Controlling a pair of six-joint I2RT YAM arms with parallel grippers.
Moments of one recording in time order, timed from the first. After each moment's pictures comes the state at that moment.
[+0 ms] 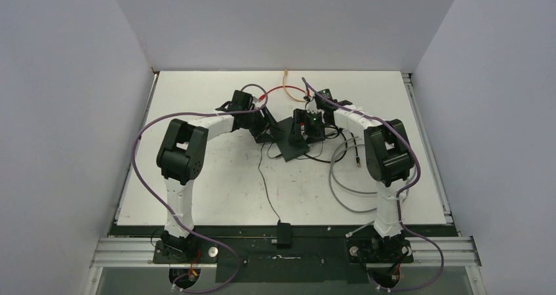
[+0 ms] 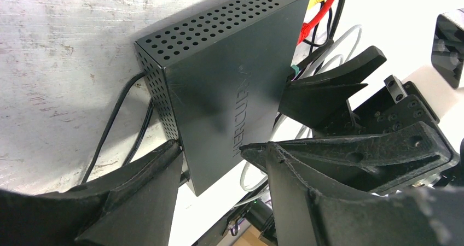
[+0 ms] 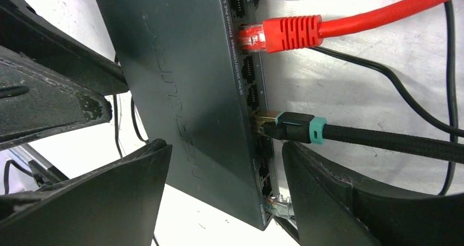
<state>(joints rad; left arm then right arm) -0.39 2.11 1.42 -0.20 0.58 -1.01 0.37 2.06 1.47 -0.50 -0.44 0.35</state>
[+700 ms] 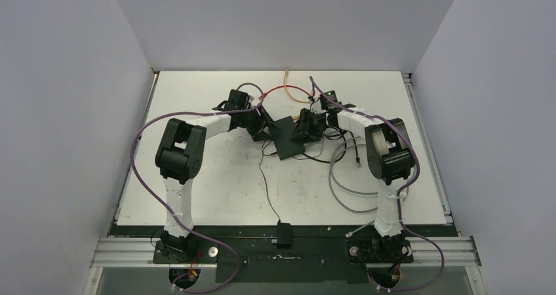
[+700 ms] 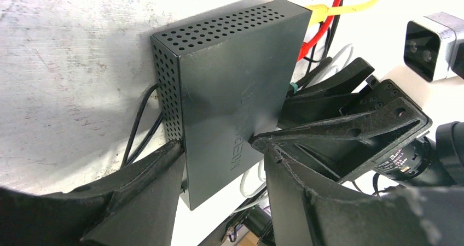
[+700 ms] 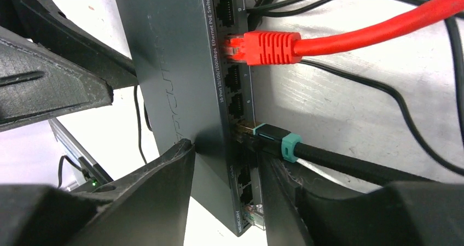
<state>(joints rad) -0.36 2.11 1.41 -0.18 0.58 -1.02 0.34 2.08 1.42 -0.37 -0.58 0.46</state>
